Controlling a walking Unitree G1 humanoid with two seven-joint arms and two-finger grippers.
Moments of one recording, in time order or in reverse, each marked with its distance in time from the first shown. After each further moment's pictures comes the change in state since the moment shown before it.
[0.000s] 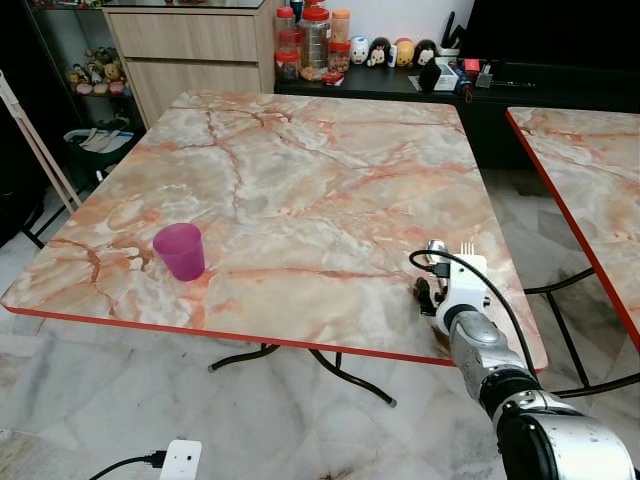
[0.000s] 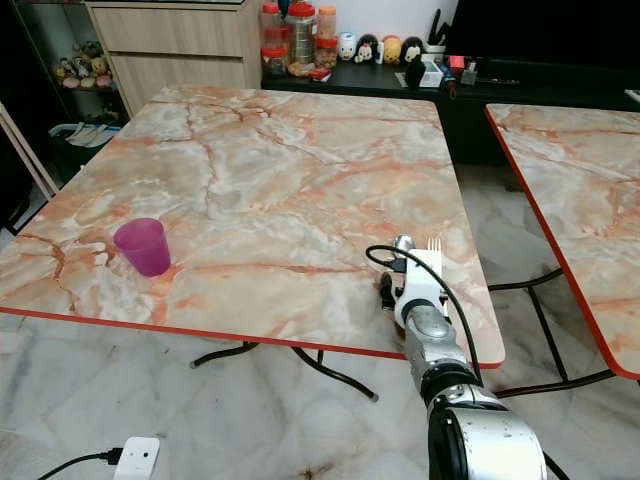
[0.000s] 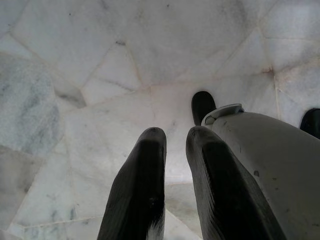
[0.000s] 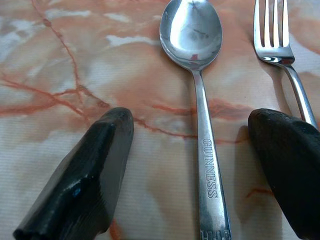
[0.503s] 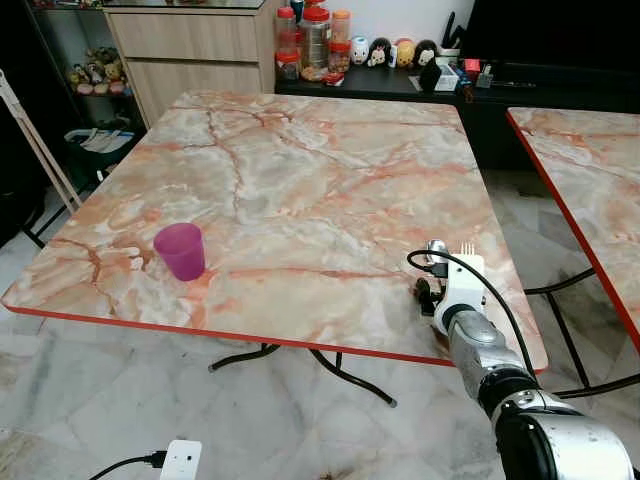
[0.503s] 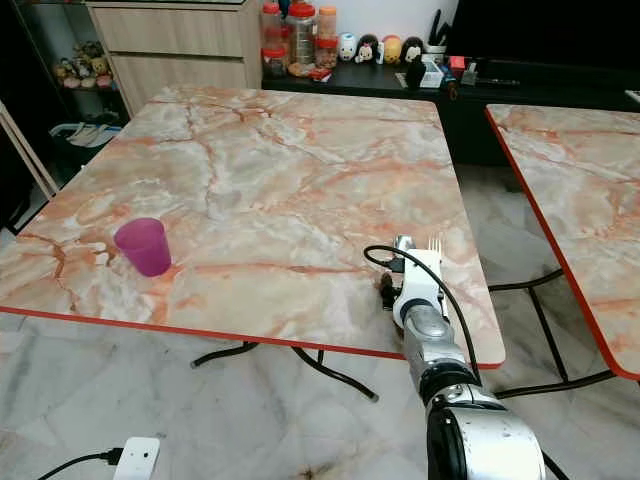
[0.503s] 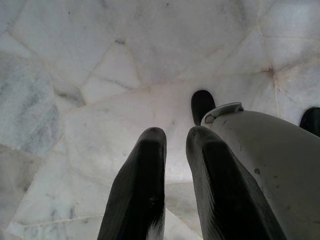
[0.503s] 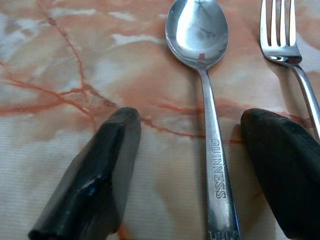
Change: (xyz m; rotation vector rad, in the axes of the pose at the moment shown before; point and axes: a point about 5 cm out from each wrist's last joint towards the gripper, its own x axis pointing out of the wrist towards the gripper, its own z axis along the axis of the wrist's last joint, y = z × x) left arm 0.000 0.000 0.000 0.002 0.003 -0.005; right arm 0.000 0.001 -0.001 0.001 0.007 0.001
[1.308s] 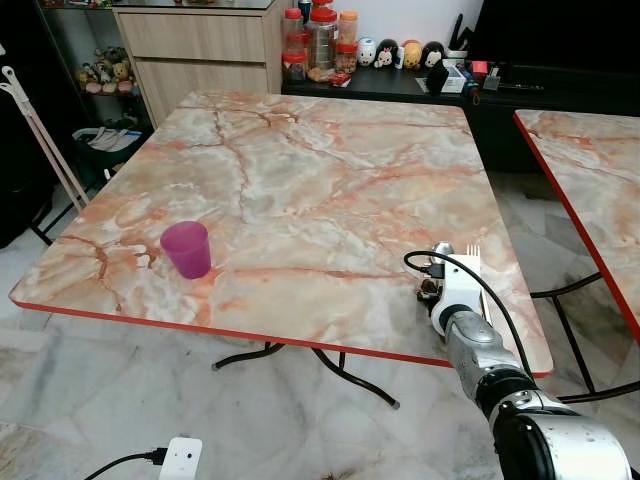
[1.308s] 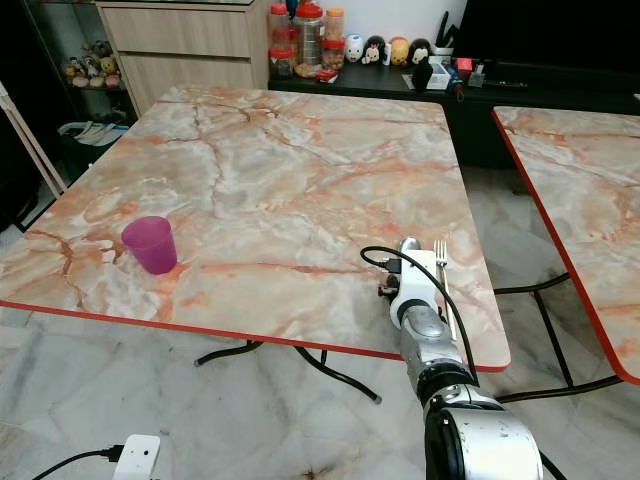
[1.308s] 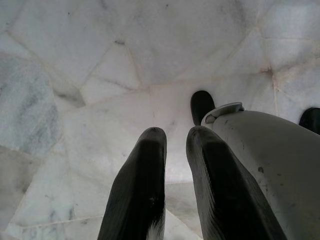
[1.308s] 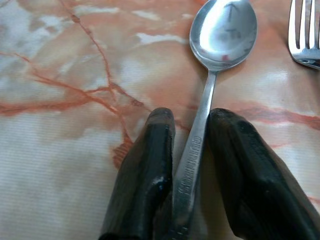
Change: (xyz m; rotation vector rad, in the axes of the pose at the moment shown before) left arm 0.001 0.001 0.003 0.017 -0.007 -0.019; right arm 0.000 0.003 -0.001 0.004 0.002 0.006
